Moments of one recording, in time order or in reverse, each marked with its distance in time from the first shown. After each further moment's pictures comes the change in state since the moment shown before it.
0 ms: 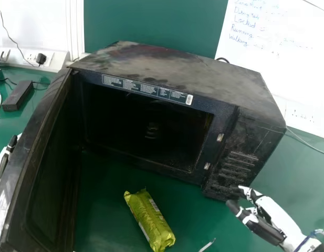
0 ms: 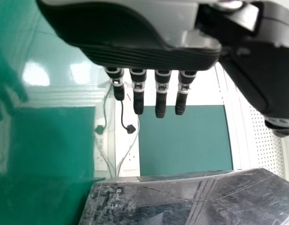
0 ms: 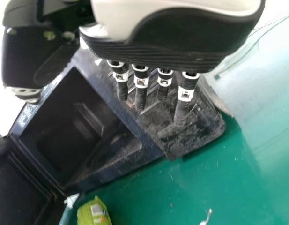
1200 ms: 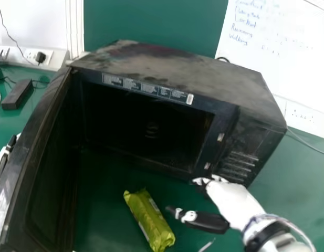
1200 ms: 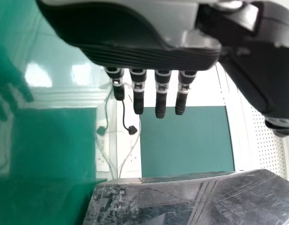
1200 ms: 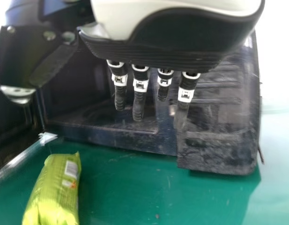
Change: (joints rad) left arm 0.005 0.005 -0.002 -0.012 0.002 0.011 0.009; right arm -0.596 0.148 0.777 -0.075 -1.264 0.004 0.552
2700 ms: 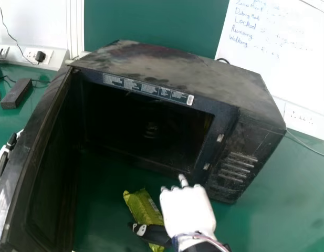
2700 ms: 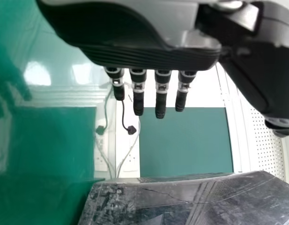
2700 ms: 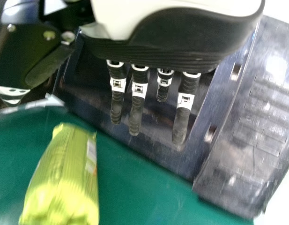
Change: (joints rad) left arm 0.014 -0.004 -0.002 -0.058 -0.001 0.043 0.016; right arm 0.078 0.609 0.328 0.096 -0.818 -0.630 0.012
